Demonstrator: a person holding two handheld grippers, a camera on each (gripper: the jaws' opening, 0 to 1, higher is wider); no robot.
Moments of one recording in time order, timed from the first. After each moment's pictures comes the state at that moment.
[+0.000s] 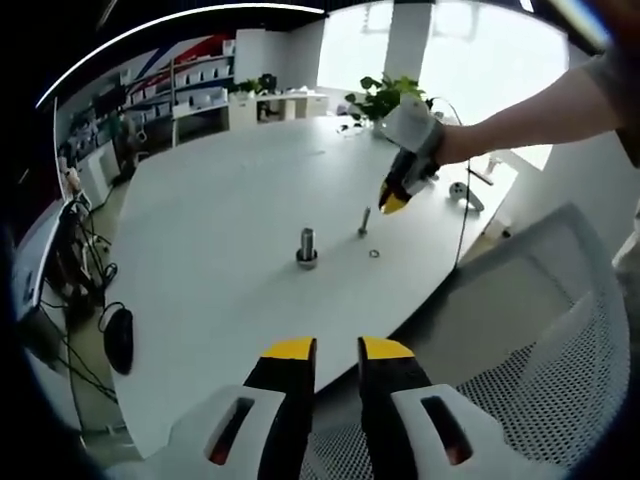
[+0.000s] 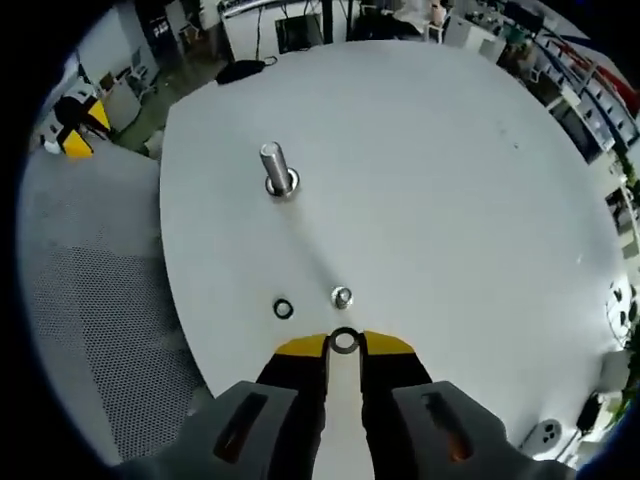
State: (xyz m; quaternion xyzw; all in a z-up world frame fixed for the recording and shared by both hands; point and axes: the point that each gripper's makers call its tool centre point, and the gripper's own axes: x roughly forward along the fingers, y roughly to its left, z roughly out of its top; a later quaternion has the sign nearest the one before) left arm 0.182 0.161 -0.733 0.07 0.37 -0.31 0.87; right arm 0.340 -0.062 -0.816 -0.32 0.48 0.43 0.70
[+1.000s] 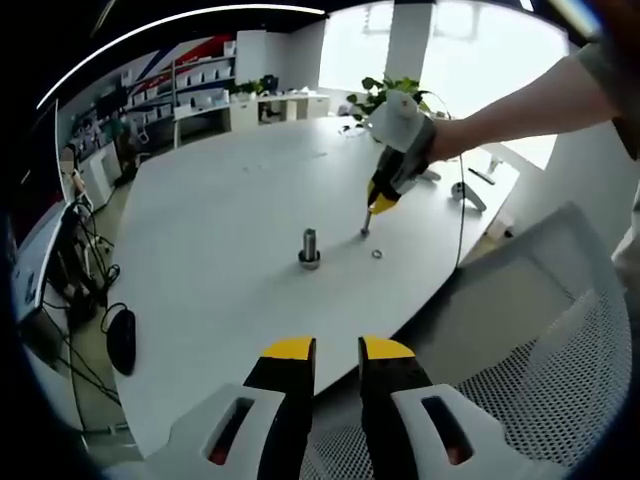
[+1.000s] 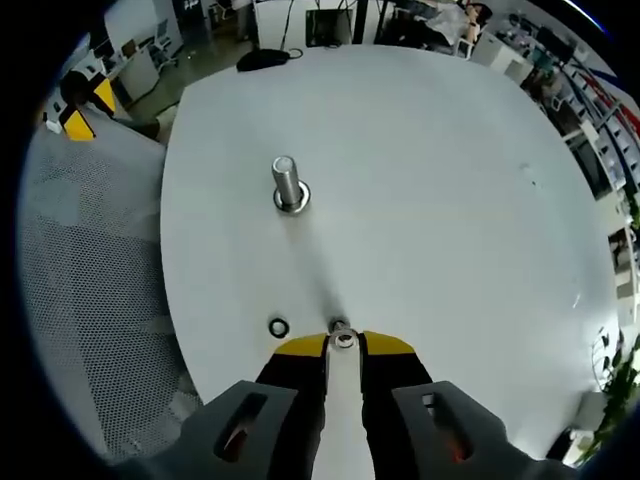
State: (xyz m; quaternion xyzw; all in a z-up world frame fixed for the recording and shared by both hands) left arm 0.184 0.163 -0.733 0.07 0.37 -0.31 0.87; right arm 0.353 -0.045 -0.819 -0.37 0.46 0.45 0.67
